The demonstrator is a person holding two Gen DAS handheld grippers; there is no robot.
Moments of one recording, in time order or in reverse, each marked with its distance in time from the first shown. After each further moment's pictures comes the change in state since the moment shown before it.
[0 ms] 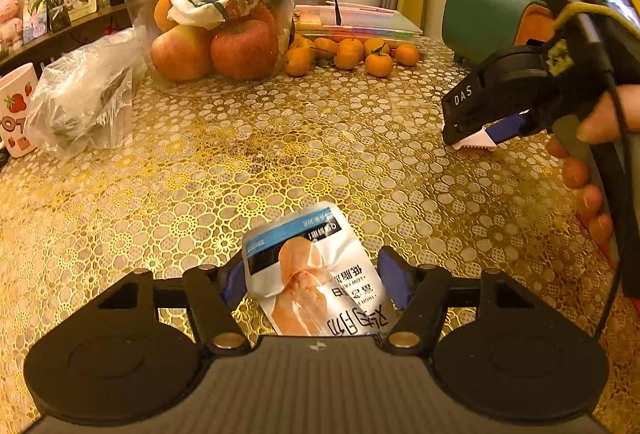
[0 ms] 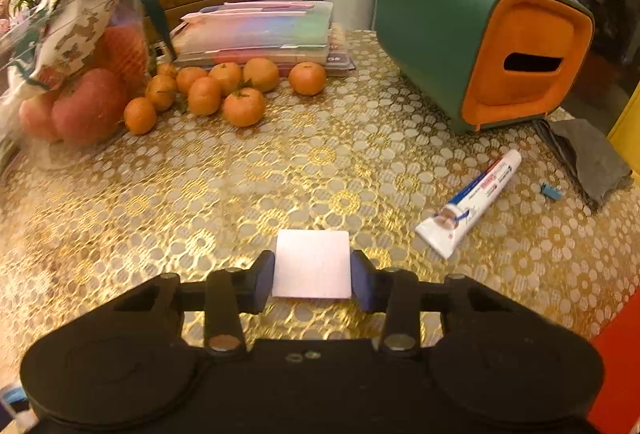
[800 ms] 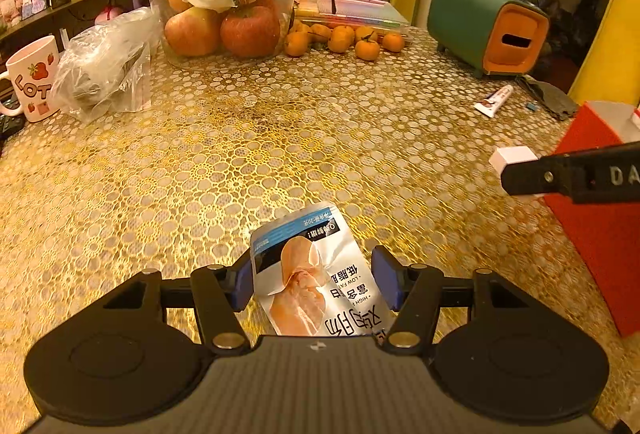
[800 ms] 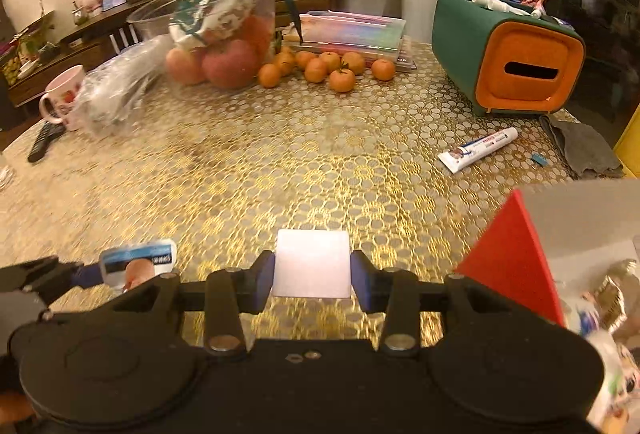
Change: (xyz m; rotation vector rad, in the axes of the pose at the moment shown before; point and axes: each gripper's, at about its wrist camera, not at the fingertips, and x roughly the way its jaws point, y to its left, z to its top) left arm -0.055 0.005 -0.022 -0.035 0.062 -0.047; right arm -0.137 -0.001 -0.075 -0.163 -0.011 0.192
